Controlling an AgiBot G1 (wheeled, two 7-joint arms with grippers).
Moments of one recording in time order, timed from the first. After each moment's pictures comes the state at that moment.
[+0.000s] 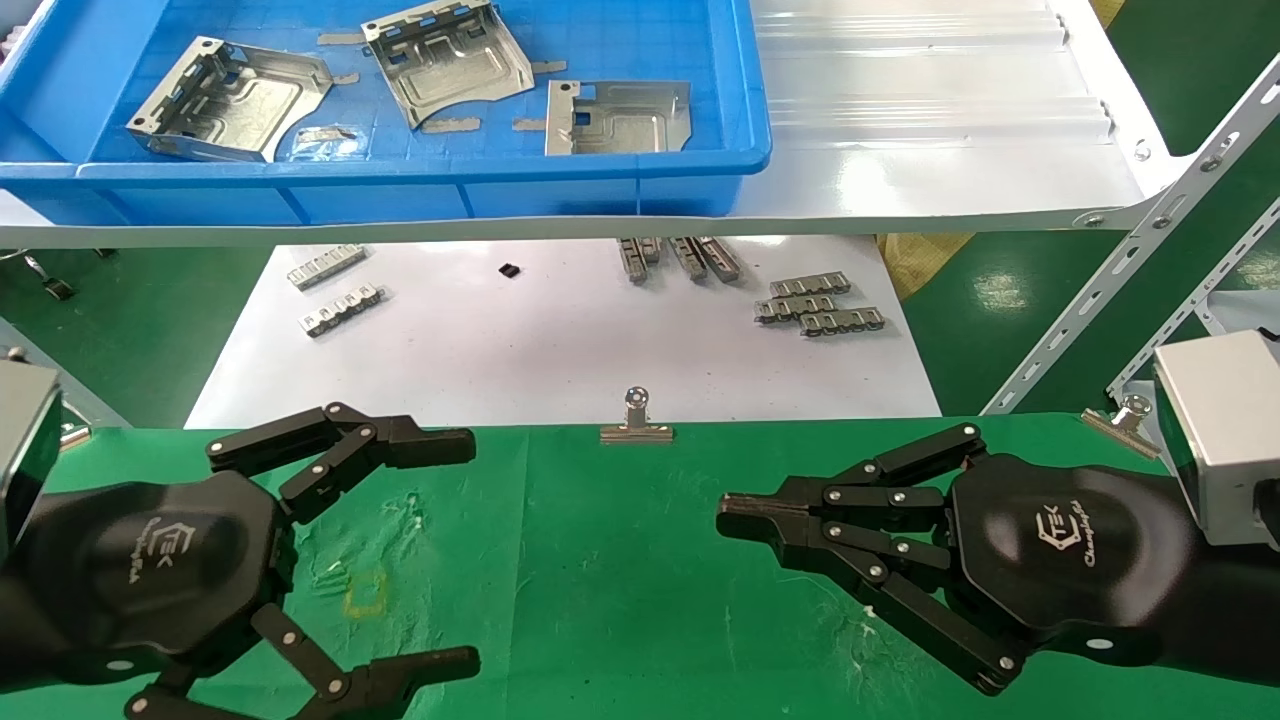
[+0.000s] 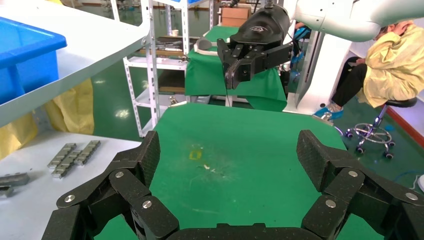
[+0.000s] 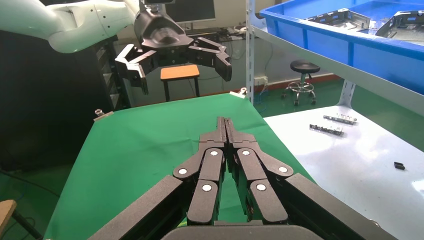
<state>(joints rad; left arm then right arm) -1.08 0.61 0.28 -1.28 0.73 1.50 -0.19 1.09 -0.57 -0.38 1.25 -0.65 -1.45 0.13</state>
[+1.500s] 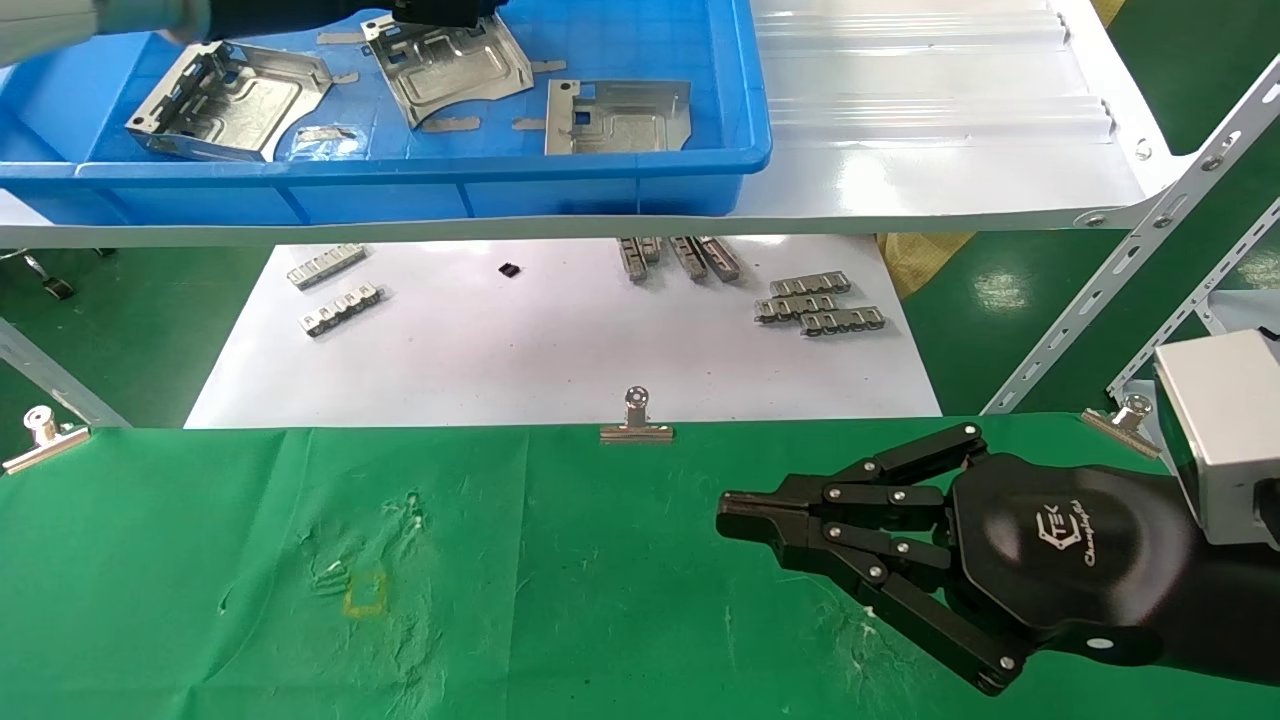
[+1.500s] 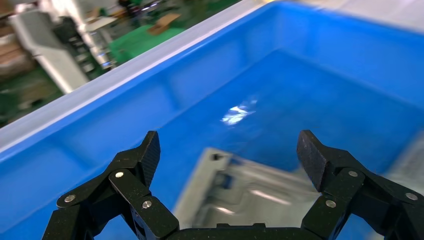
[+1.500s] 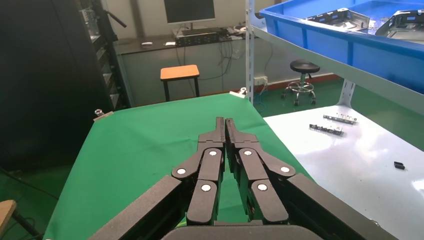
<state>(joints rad) -2.06 1.24 0.56 -0.16 1.38 0.88 -0.04 1.09 -0.57 -0.38 1.25 -0.65 -1.45 0.13</state>
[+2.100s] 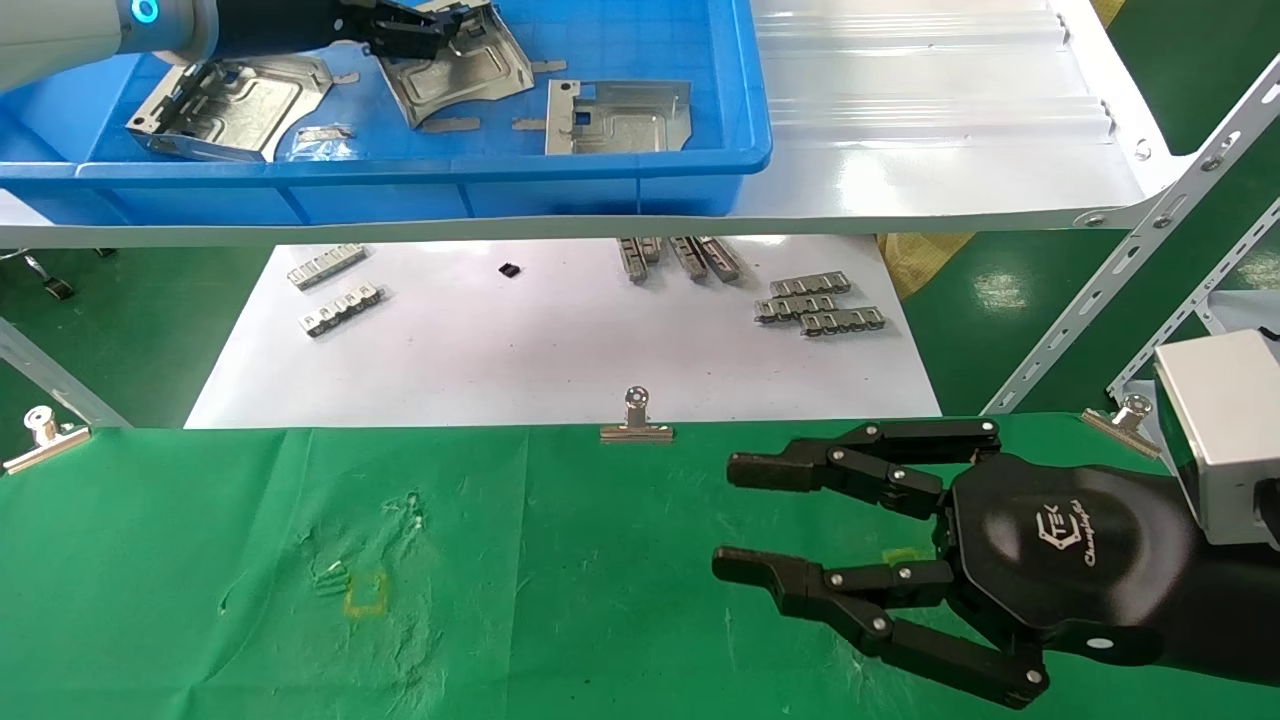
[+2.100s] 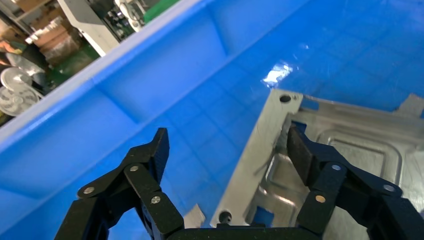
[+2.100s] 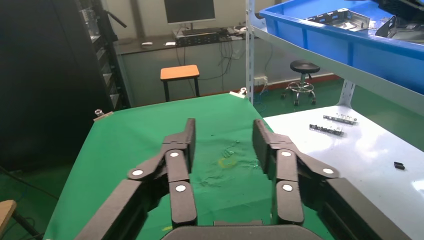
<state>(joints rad) -2.11 1.31 0.61 -0.01 1.47 0.73 0.02 1.09 -0.57 -0.38 1.25 -0.65 -1.45 0.13</state>
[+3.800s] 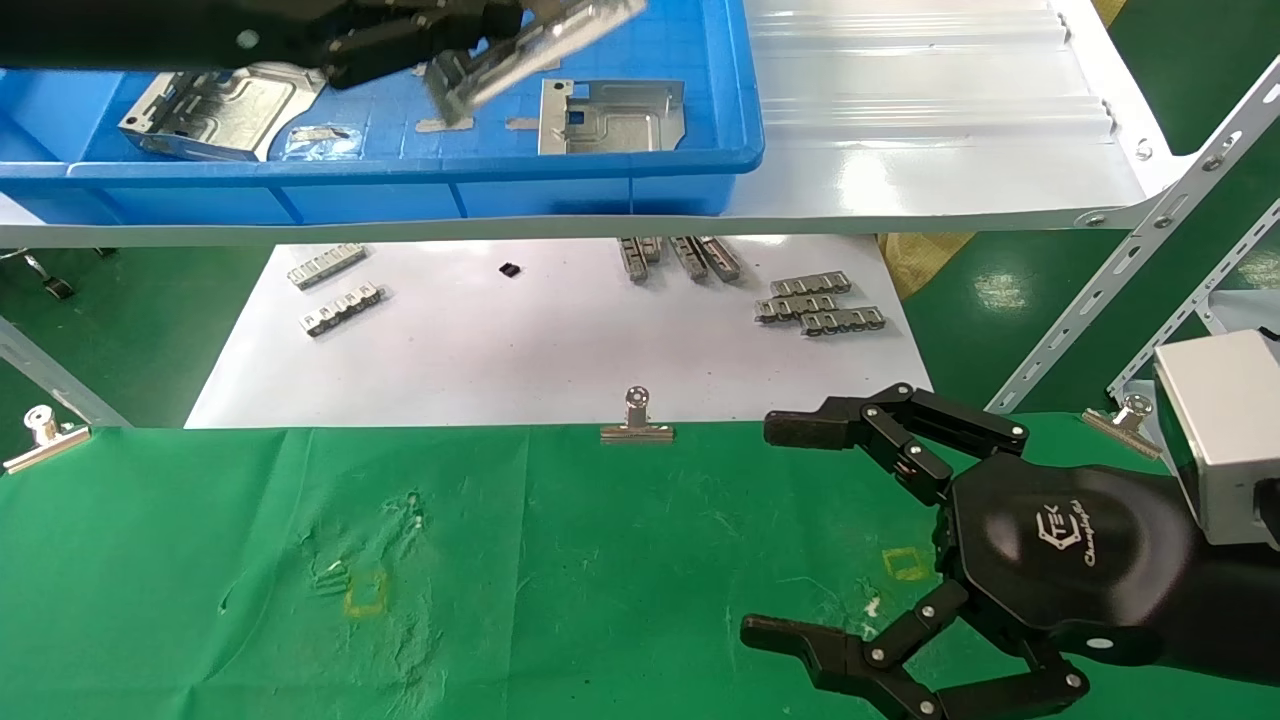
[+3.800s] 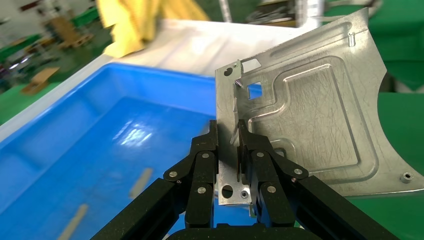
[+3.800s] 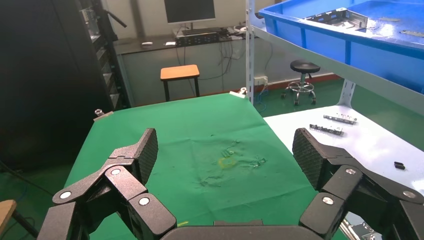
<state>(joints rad) -2.15 1.09 0.54 -0.12 1.32 1.52 0.14 1.09 -0.57 -0.38 1.25 -0.65 -1.45 0.13</state>
